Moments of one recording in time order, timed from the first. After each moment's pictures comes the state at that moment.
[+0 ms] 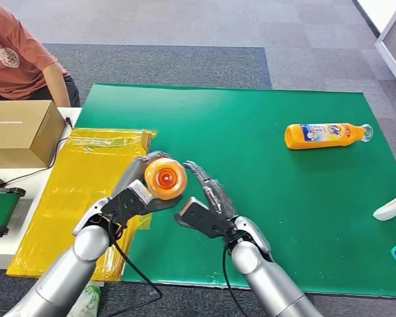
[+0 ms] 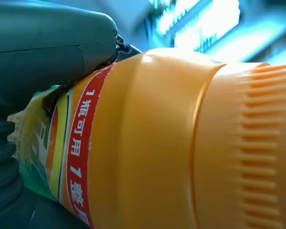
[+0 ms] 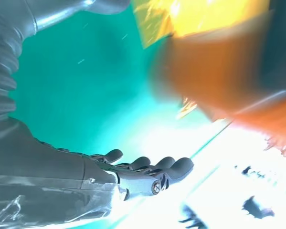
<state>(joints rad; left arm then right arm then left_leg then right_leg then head) -0.27 0.05 -0.62 -1.55 -0.32 0.05 -0.21 -0.35 0.11 0.55 -1.11 0.56 -0.25 -0.20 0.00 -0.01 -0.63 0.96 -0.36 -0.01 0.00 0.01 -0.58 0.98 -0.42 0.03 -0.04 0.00</state>
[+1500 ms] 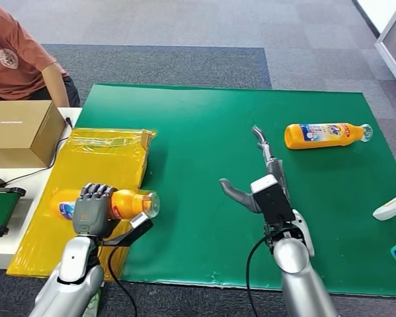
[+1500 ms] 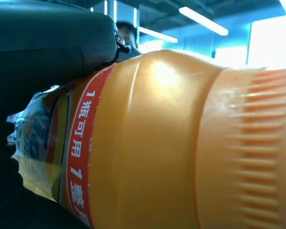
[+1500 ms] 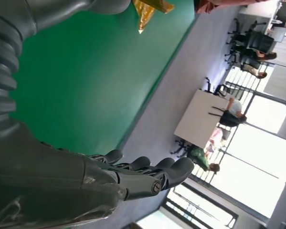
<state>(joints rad) -0.10 -0.01 -0.31 -1.19 -1.42 0.54 0.10 -0.22 0.09 0.28 -1.50 0.52 -0.26 -0.21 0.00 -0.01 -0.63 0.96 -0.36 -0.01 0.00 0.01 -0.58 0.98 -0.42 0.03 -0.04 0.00</state>
